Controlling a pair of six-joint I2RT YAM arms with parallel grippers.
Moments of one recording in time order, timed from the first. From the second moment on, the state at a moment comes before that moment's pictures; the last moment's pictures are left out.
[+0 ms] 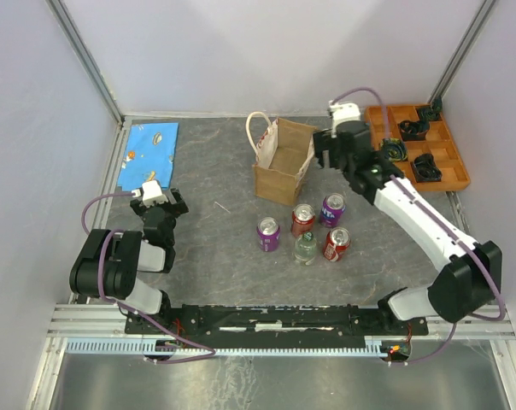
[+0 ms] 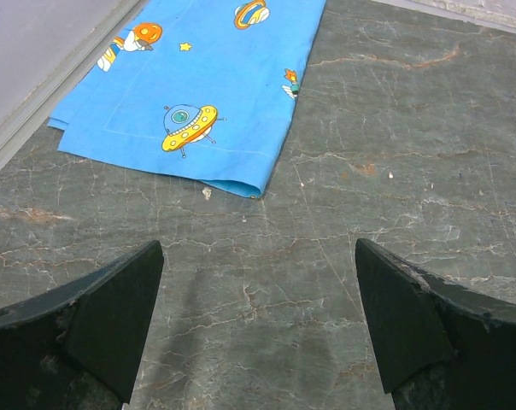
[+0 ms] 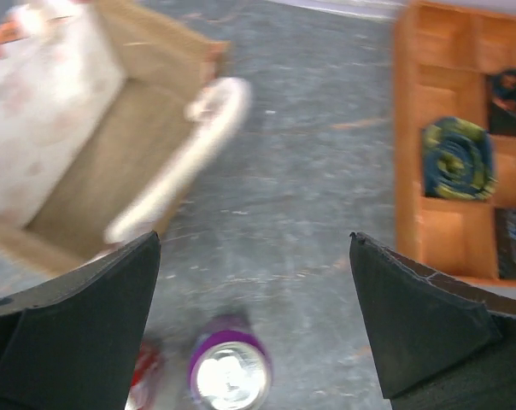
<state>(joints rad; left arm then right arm) -0.07 1.51 0.18 1.21 -0.34 -0.11 0.52 1.41 1.26 -0.33 0.38 0.05</state>
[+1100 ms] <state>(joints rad) -0.07 1.51 0.18 1.21 -0.34 -0.11 -0.23 1.13 0.69 0.22 0.30 0.16</state>
